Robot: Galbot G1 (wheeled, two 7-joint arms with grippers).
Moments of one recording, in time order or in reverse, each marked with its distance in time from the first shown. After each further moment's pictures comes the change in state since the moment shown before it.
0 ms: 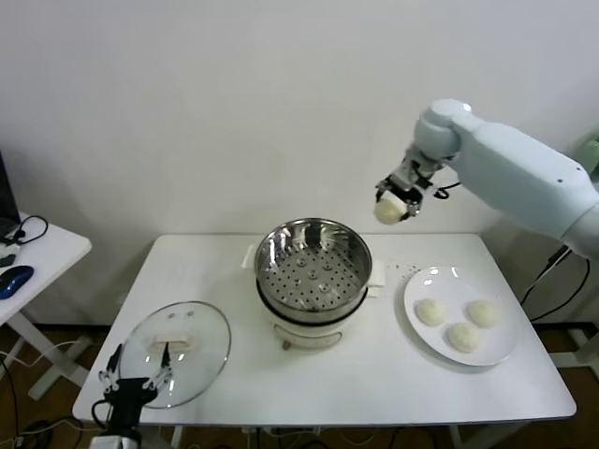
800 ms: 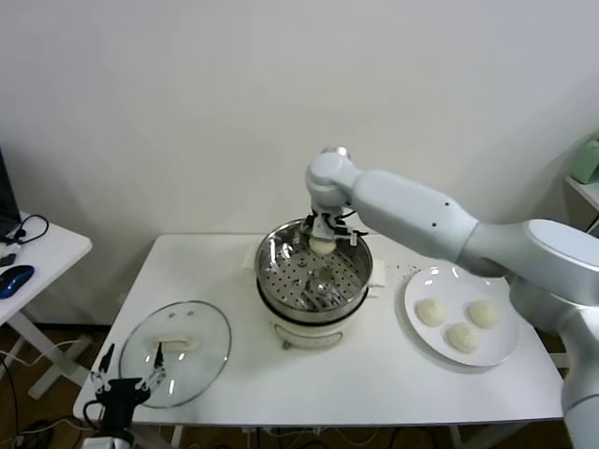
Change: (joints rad) left arm 0.006 0.018 -0.026 -0.007 -0.009 0.000 0.001; right arm -0.192 0.259 0.046 -0.067 -0.359 0.152 0.038
